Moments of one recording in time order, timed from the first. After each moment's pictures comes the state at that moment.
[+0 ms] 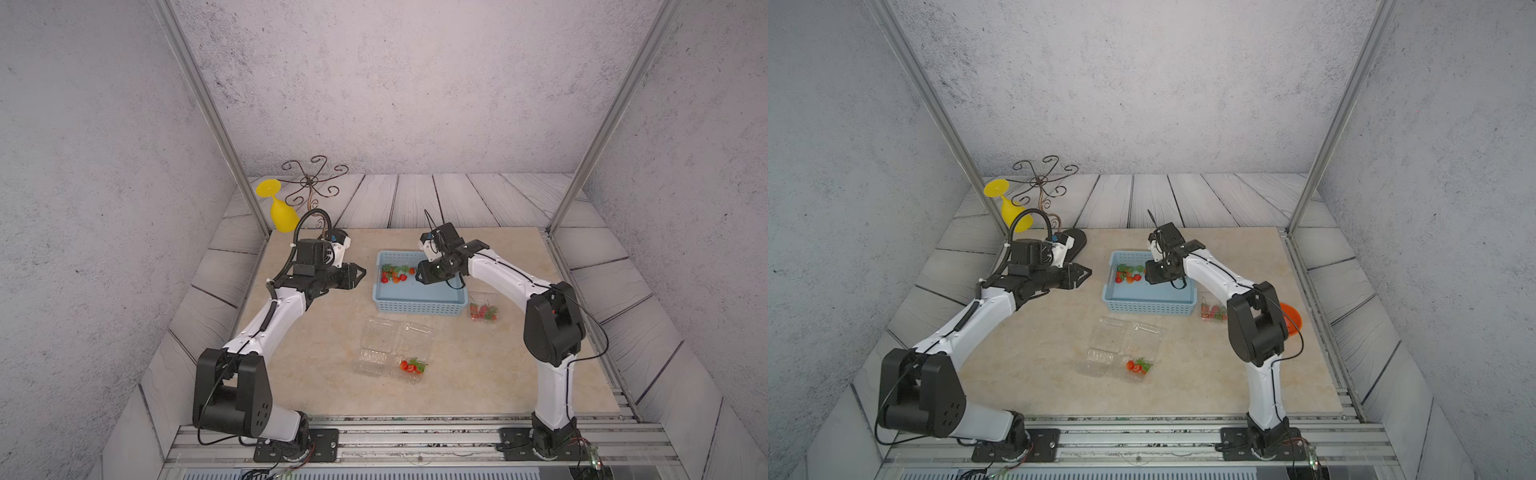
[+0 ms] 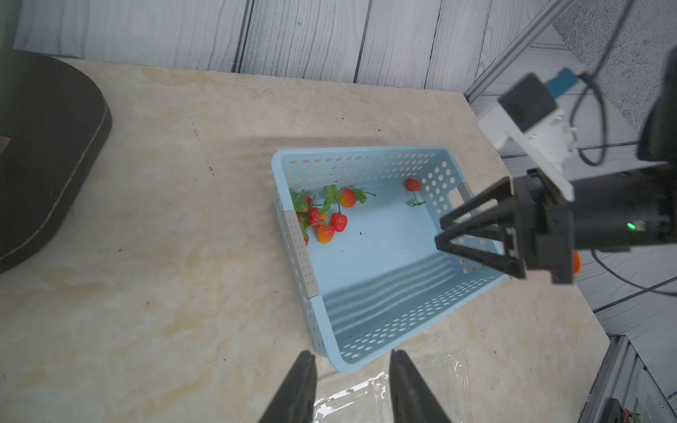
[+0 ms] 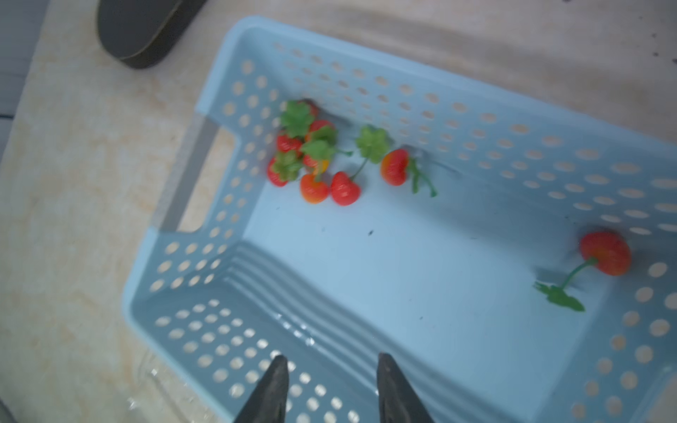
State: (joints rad) left arm -0.19 1.45 1.08 -0.29 0.53 -0.15; right arm 0.50 2.08 1.76 -0.70 -0.23 0.21
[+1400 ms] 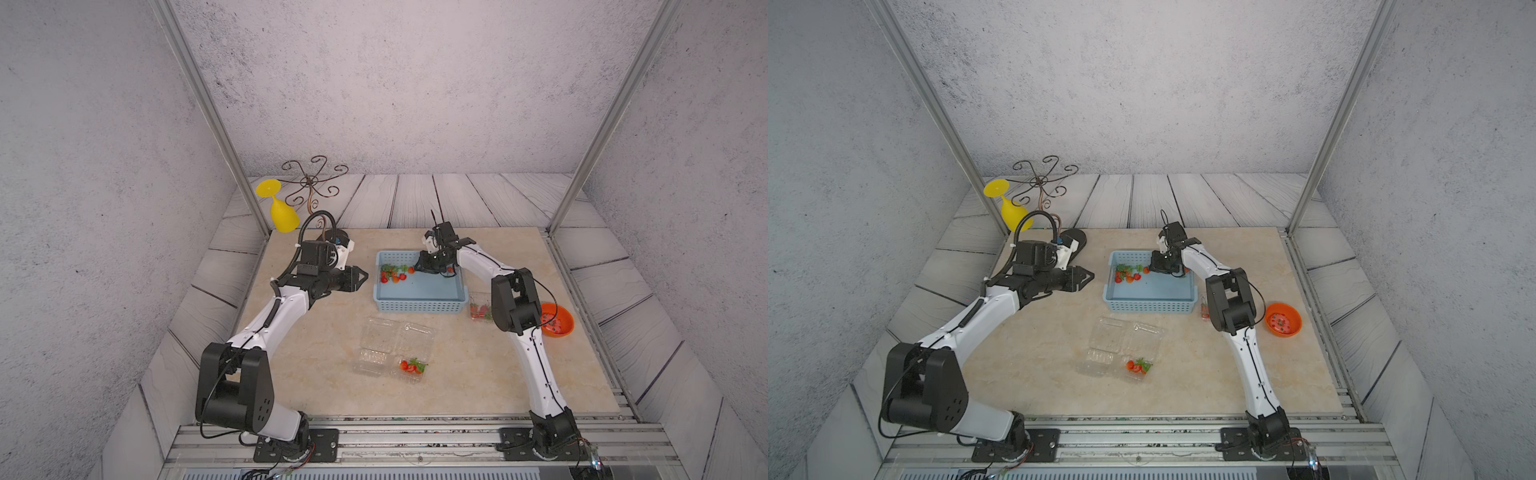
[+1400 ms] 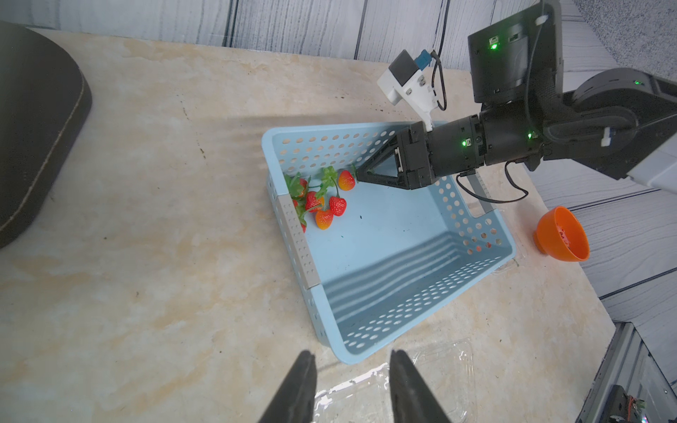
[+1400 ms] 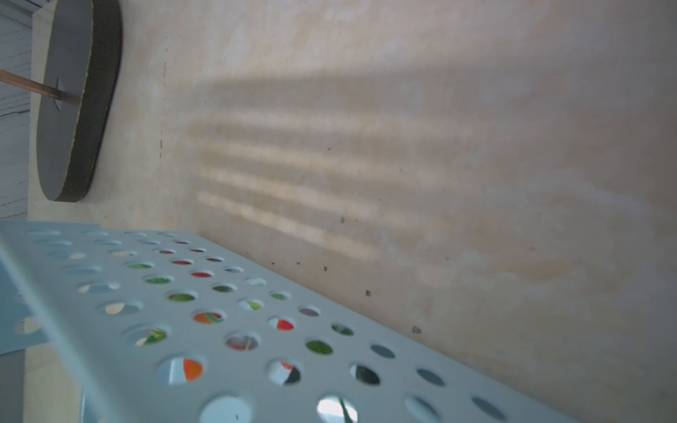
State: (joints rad) left arm -0.20 1.48 1.08 -0.32 0.52 -0.13; right arm 0.39 2.50 2.13 -0.62 -0.41 0.37
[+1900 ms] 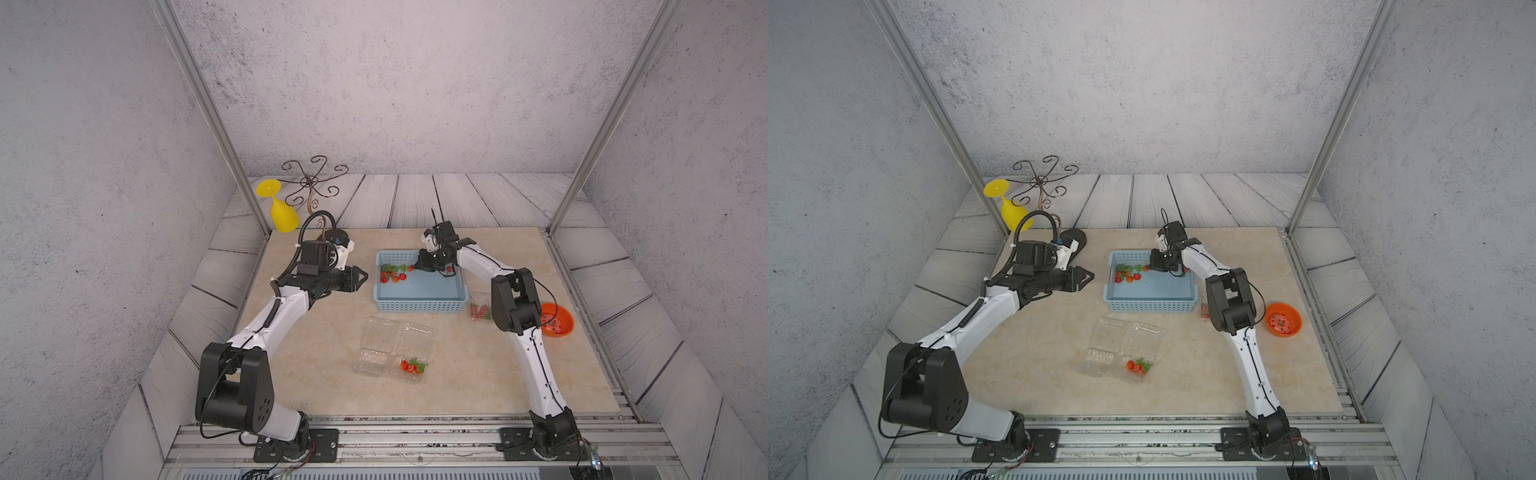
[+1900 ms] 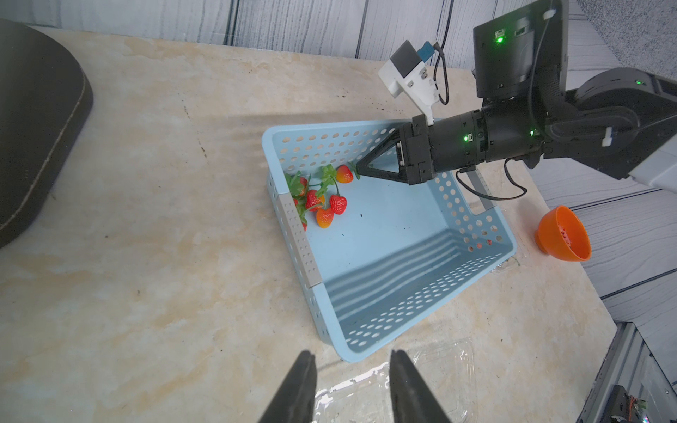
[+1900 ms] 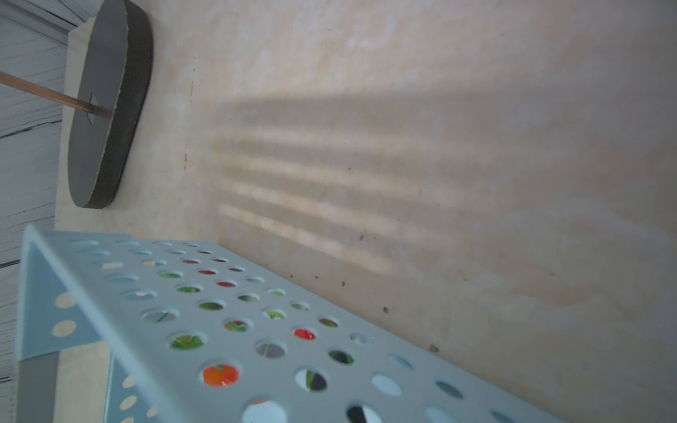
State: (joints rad) left arm -0.20 1.48 1.08 -0.32 0.52 -0.13; right arm 0.39 2.50 2.11 -0.56 -0.44 0.37
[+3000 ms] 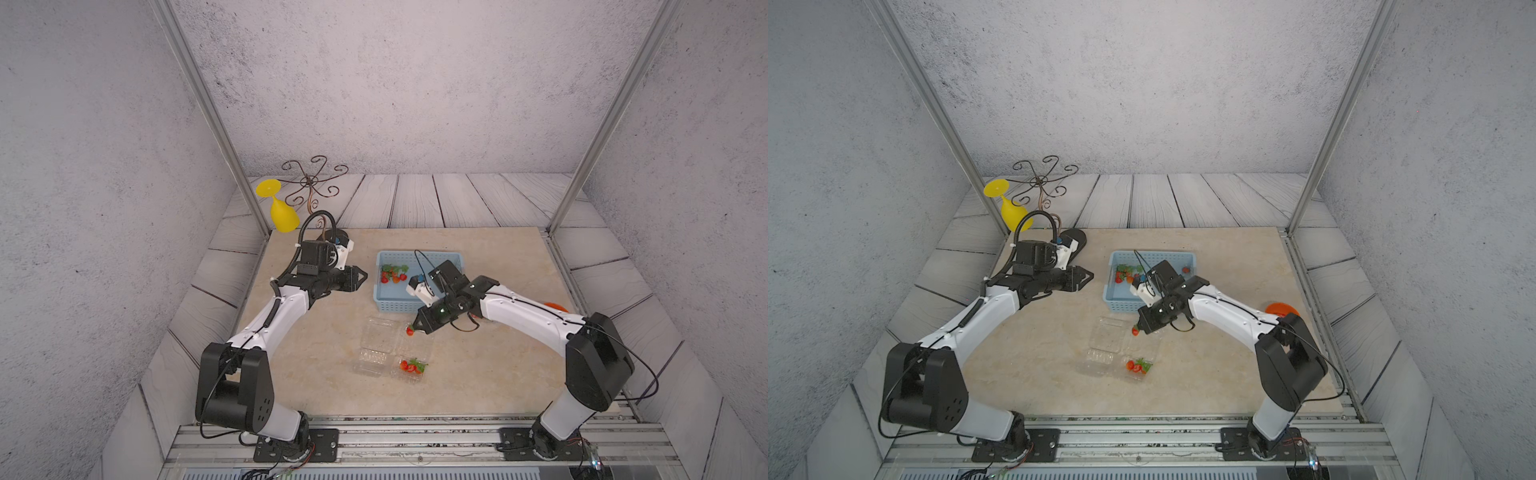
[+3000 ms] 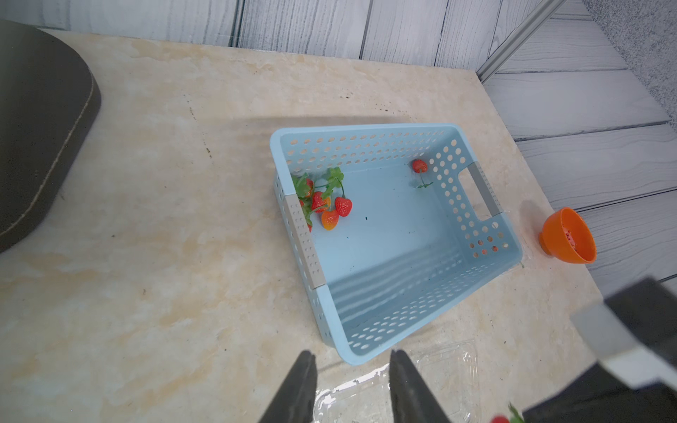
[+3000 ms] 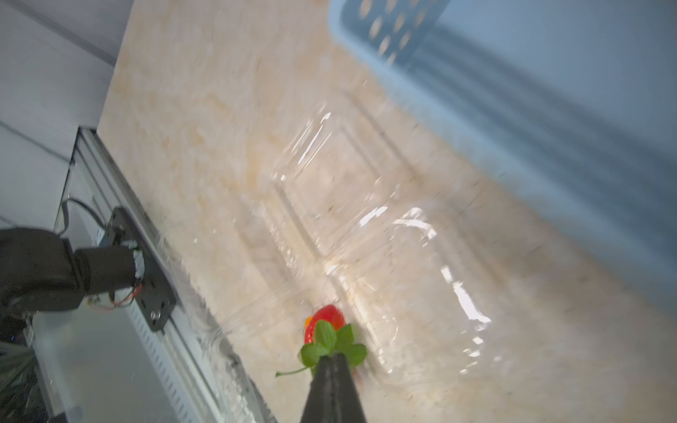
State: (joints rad) left arm -0.20 1.48 1.08 -0.32 0.51 -0.13; right arm 0.75 1.64 1.21 -0.70 -0.47 0.17
